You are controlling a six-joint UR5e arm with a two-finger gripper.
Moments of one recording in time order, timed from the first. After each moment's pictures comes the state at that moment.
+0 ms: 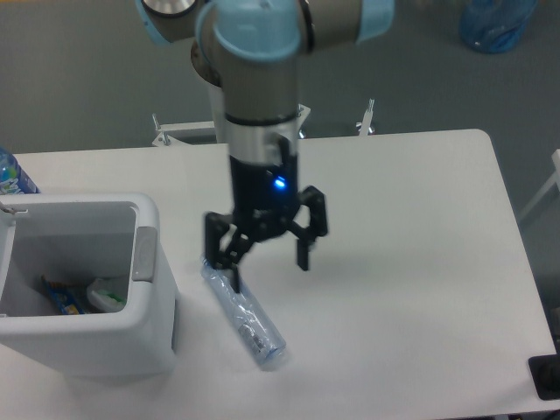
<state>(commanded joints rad) 2.39 -1.90 -1.43 -0.92 1.43 -0.17</state>
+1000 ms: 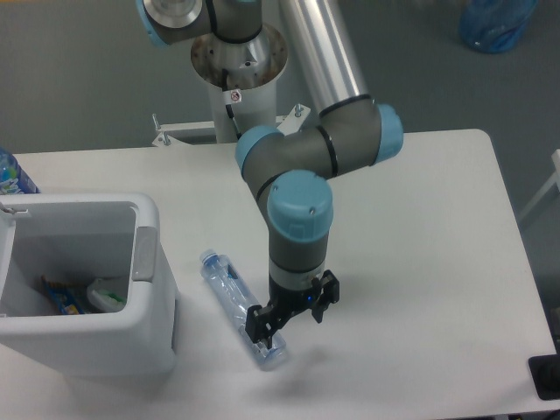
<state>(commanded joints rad) 2.35 -2.16 -1.48 -0.90 1.50 -0.15</state>
